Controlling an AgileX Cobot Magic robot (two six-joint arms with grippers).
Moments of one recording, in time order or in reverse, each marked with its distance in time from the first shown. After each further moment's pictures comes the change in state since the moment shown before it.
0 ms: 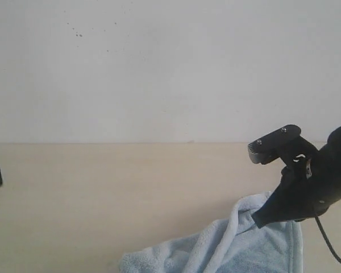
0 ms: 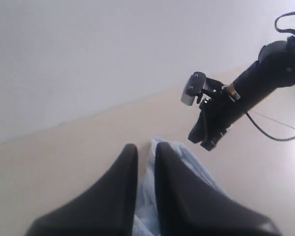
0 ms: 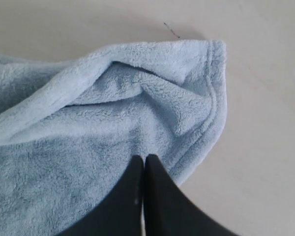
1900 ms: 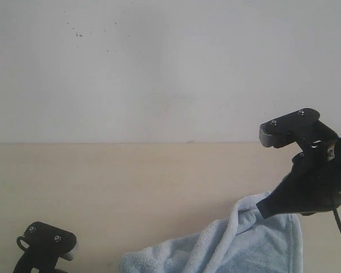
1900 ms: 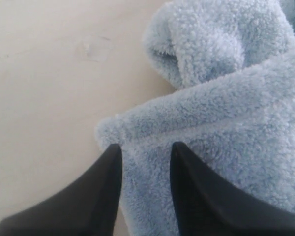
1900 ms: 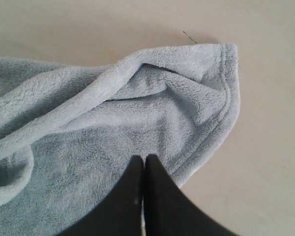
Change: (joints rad) left arm 0.001 1.071 0.062 0.613 -0.390 -0.792; right arm 0.000 -0.159 0.017 0.208 0.095 -0.130
